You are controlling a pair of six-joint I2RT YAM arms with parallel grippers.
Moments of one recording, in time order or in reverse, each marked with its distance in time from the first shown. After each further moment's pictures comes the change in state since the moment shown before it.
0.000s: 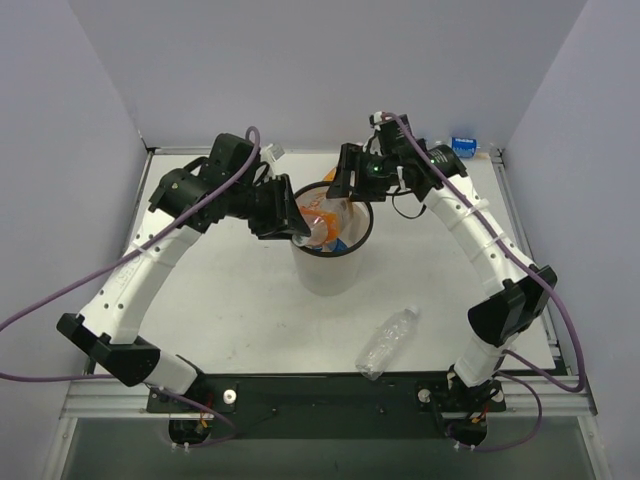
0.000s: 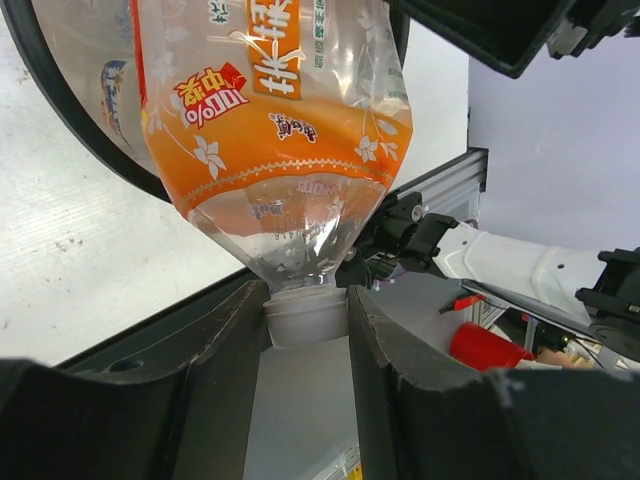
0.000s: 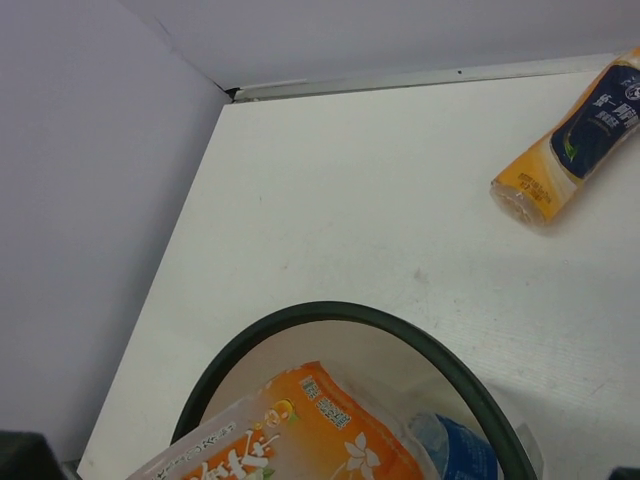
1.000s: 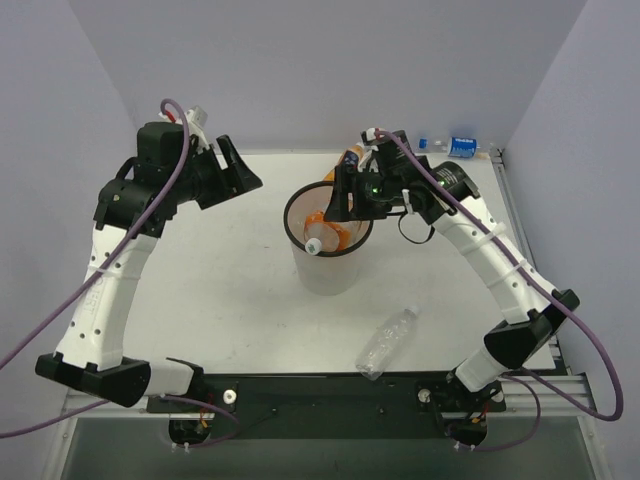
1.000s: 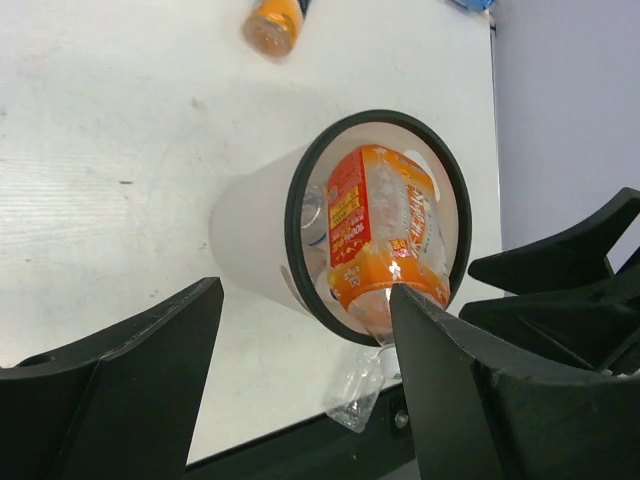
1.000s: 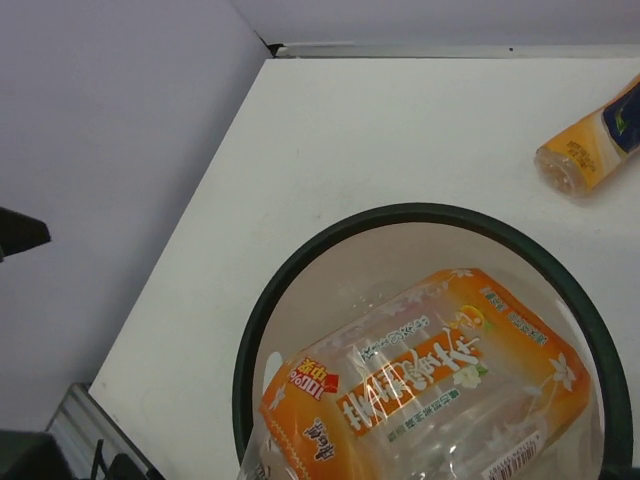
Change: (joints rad) left arm 0.265 -0.114 -0.044 0.175 -0.158 0.106; right arm 0.102 -0.171 -0.085 -0.074 0.045 -0.035
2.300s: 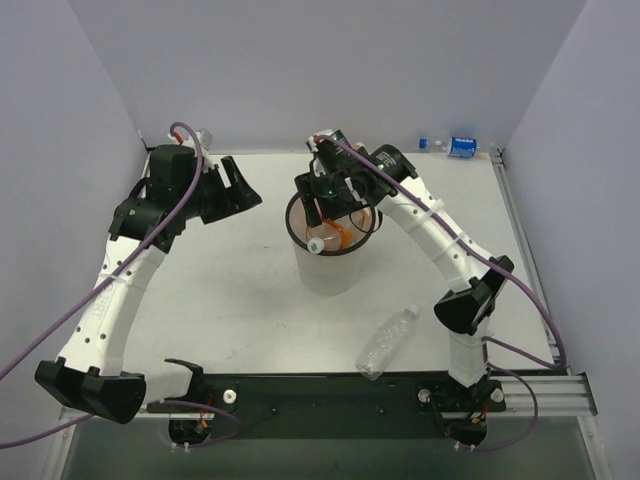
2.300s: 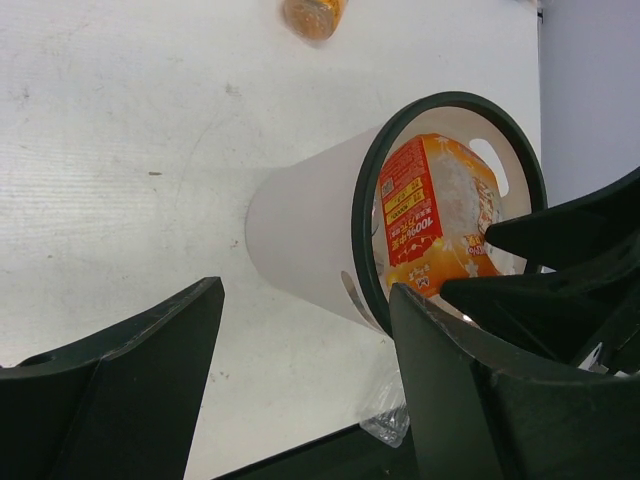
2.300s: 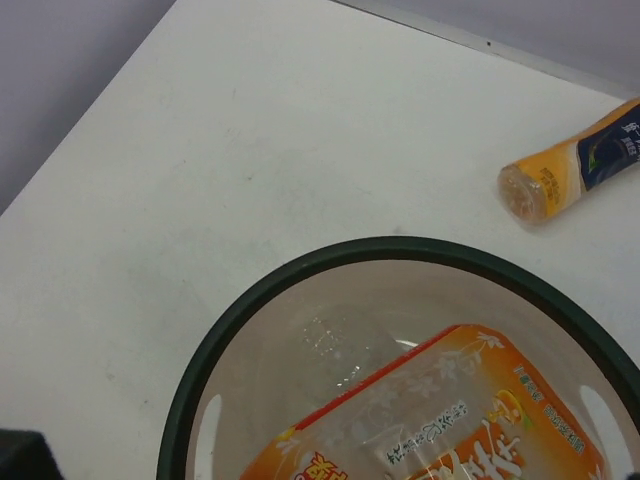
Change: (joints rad) left arm 0.051 -0.107 -0.296 0.171 -0.017 0.034; right arm 0.151 0.365 0.446 -0.294 0.265 -0.191
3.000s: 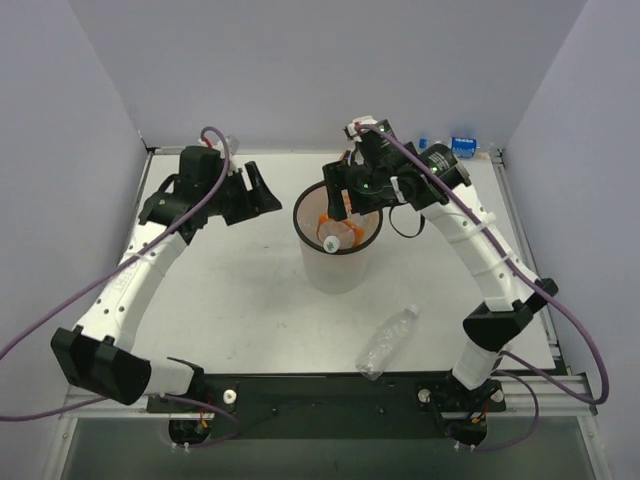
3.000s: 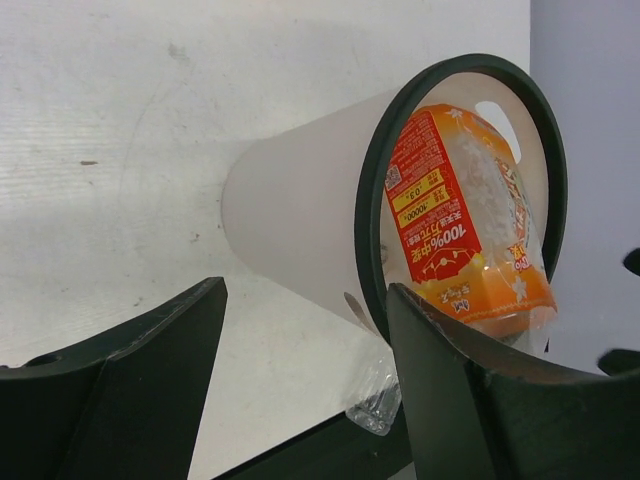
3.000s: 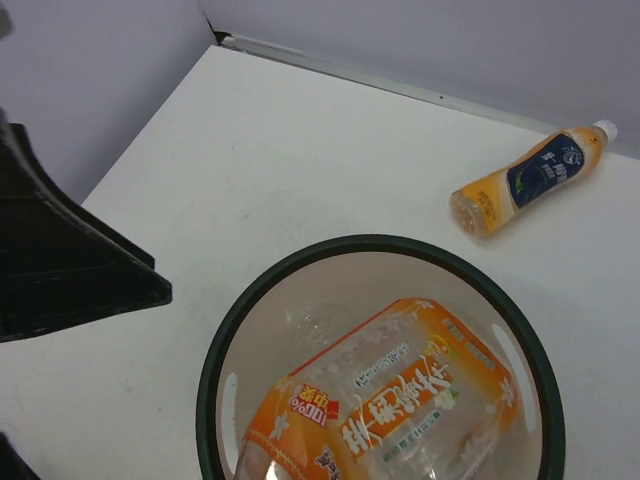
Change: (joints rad) left arm -0.037 0.066 -0.085 0.114 0.077 -0.031; right arm -0.058 -0.158 -0.072 0.010 -0.014 0.003
